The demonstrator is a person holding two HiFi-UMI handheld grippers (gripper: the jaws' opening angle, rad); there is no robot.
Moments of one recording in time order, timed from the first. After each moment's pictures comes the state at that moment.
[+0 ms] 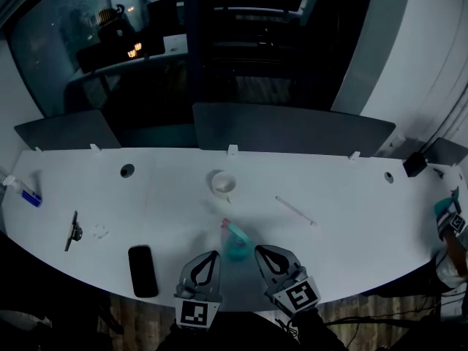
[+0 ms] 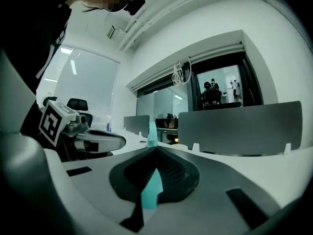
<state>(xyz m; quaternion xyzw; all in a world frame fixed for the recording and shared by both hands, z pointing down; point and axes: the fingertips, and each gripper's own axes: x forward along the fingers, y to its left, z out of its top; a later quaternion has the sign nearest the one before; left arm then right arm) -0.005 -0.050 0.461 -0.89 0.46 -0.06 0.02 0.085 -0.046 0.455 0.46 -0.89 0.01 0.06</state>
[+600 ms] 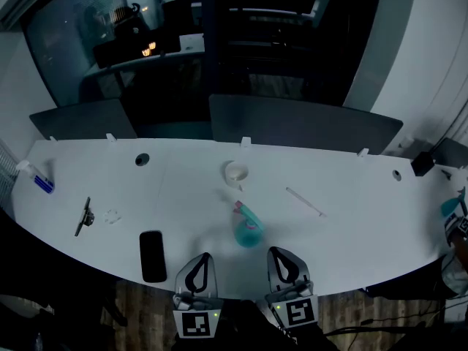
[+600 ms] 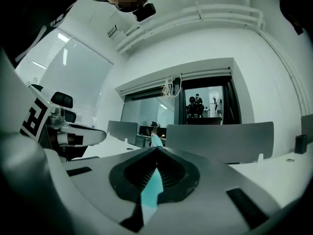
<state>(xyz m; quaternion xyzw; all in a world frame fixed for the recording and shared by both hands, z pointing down) -0.054 0.004 0.426 -0.83 0.56 -0.02 0.04 0.085 0.005 0.428 0.56 -0.83 -0.03 0.03</state>
